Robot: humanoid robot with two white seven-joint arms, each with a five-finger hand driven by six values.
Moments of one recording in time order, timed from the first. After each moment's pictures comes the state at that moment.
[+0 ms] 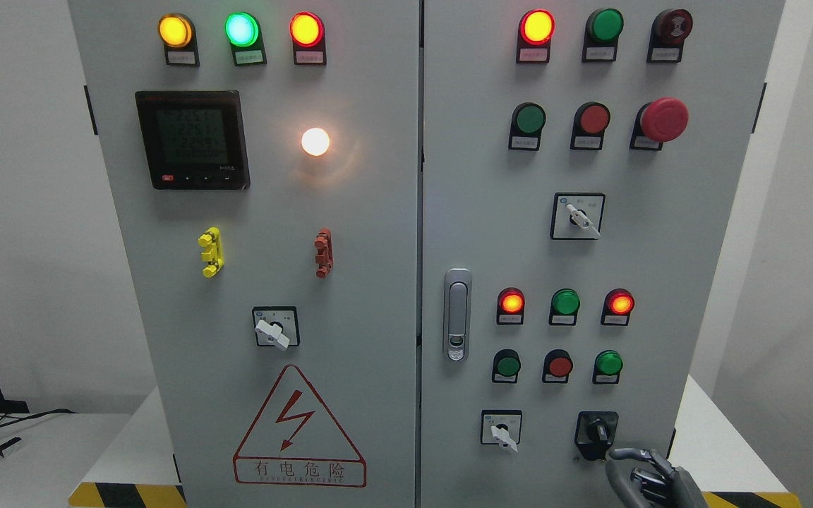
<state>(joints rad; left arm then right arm) -0.04 -0.09 0.08 0.06 0.00 -0.16 0.05 -0.14 -0.18 -0.01 -1.71 -0.25 0.20 -0.01</state>
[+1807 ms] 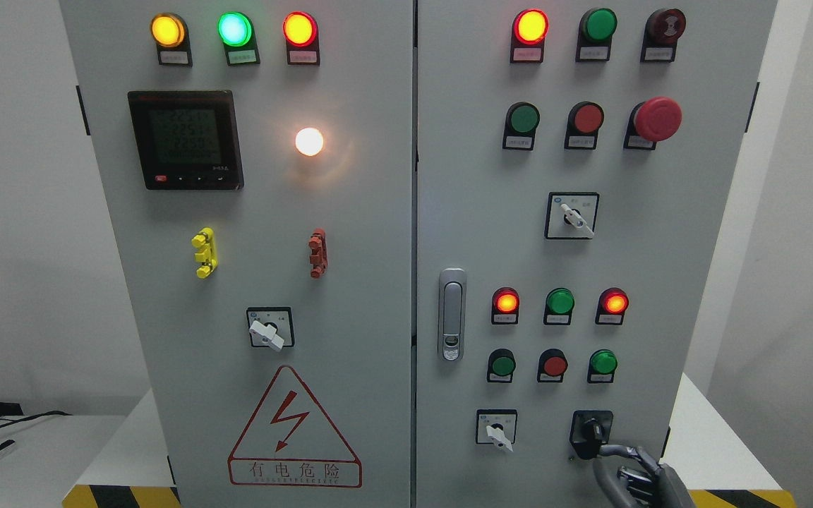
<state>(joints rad) -0.04 -0.09 0.08 0.06 0.00 -0.16 0.05 -0.15 -0.17 0.02 -1.70 -0.25 0.20 0.00</state>
